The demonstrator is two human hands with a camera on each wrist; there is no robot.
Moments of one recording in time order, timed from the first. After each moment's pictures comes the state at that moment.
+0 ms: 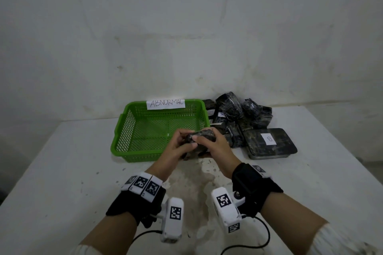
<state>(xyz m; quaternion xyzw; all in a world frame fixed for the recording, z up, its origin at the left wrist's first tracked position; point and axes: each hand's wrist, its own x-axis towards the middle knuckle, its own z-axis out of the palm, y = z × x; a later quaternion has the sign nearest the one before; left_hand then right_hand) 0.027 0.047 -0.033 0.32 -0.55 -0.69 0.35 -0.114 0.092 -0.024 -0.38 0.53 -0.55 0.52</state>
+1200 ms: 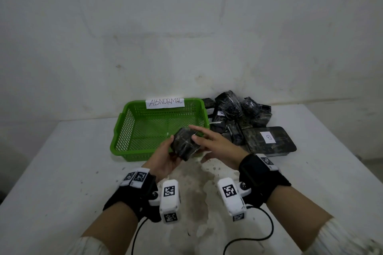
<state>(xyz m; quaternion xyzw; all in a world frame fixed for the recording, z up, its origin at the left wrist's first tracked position) 0.035 0.025 -0.054 0.45 -0.25 -0.79 0.33 -0.127 0.092 -0.008 -0.47 0.53 -0.41 0.58</state>
